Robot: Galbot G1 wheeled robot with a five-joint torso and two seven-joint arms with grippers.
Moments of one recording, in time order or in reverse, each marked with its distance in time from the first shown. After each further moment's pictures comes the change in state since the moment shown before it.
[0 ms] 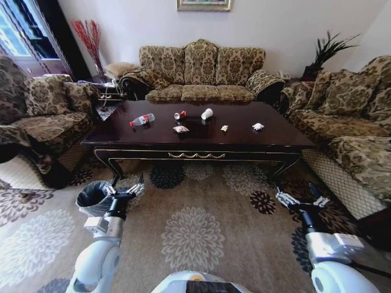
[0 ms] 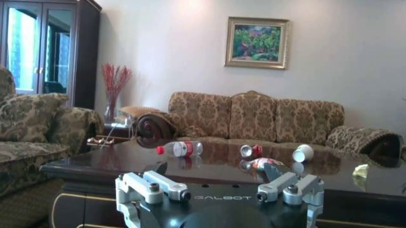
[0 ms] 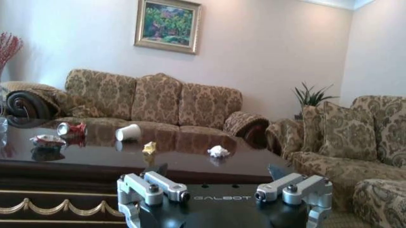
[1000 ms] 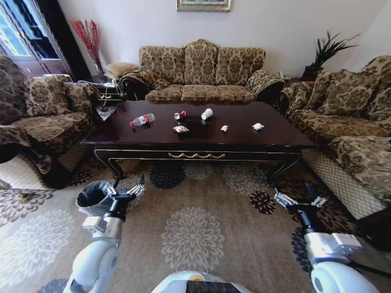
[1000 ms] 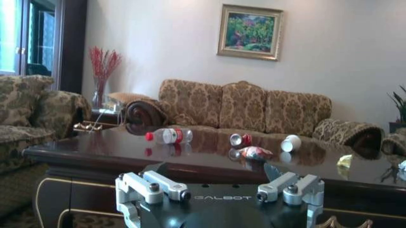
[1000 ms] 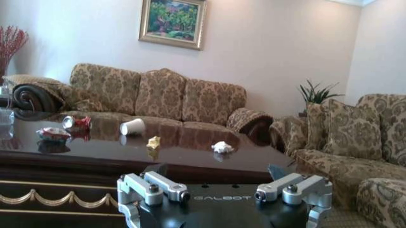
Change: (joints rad) left arm -0.001 0.038 0.013 0.020 -0.057 0.025 0.016; right arm 0.004 0.003 -0.015 -0.003 -0.029 -0.016 -0.012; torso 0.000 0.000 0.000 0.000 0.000
